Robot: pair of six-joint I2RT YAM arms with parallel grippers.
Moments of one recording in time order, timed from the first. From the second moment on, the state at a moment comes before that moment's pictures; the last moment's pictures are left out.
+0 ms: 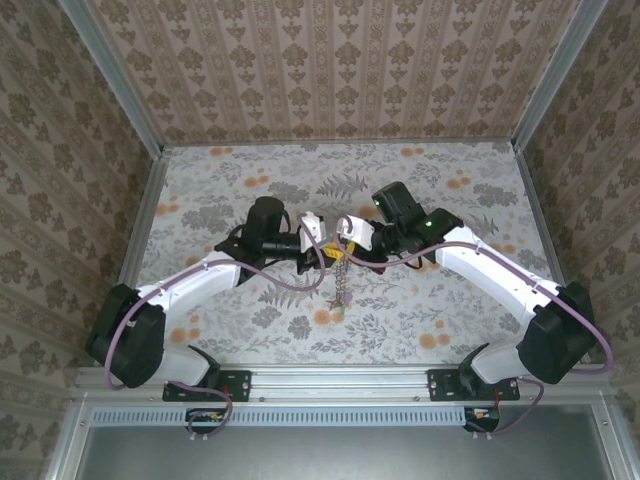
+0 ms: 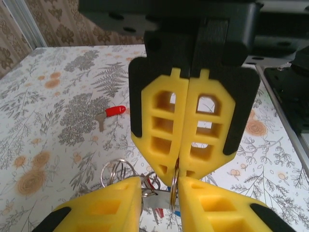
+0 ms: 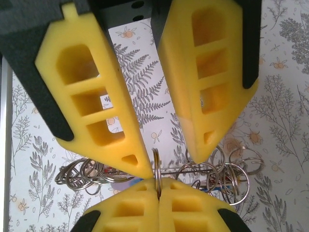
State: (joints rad) left arm -0.65 1.38 0.82 0.10 0.83 0.44; right arm 0.59 1.41 1.17 -0.69 -0.42 -0.62
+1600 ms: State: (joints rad) left arm -0.61 1.39 0.81 0.09 0.93 0.41; right arm 0.56 1.36 1.11 -0.56 -0.52 -0.60
